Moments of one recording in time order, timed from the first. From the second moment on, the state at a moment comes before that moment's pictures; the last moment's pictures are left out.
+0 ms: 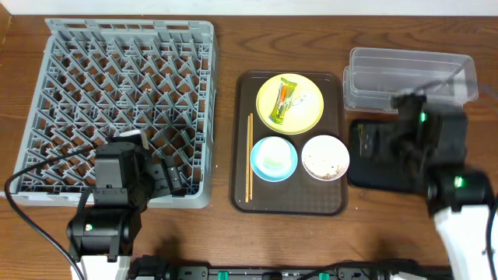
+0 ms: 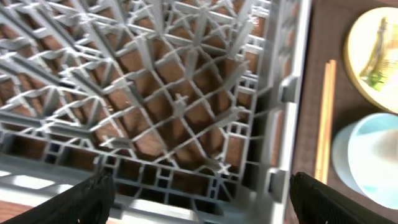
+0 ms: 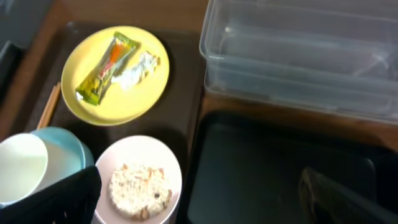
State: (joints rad) left arm -0.01 0.80 0.82 -0.94 -0.01 -0.25; right arm 0.05 1.05 0.98 -0.72 -0.09 0.02
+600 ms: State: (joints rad) left arm -0.01 0.80 0.83 -0.95 0.08 -0.25; right arm 0.12 1.19 1.14 -0.67 -0.17 0.02
